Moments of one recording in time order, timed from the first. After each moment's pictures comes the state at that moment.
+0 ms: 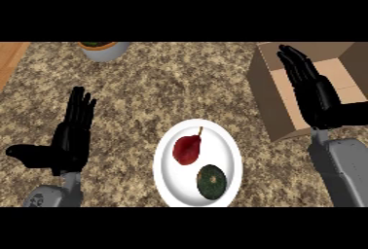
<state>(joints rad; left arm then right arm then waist) -0.10 0.25 -0.17 -1.55 0.35 0.38 -0.11 -0.41 -0.33 0.08 -1.38 -0.32 -0.01 -0.16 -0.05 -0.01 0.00</state>
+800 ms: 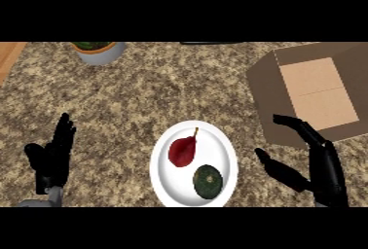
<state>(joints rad) -0.01 0.36 -0.15 -1.36 0.27 0.40 -0.03 0.02 -0.43 0.35 -1.79 0.40 -0.52 0.07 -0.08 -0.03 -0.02</state>
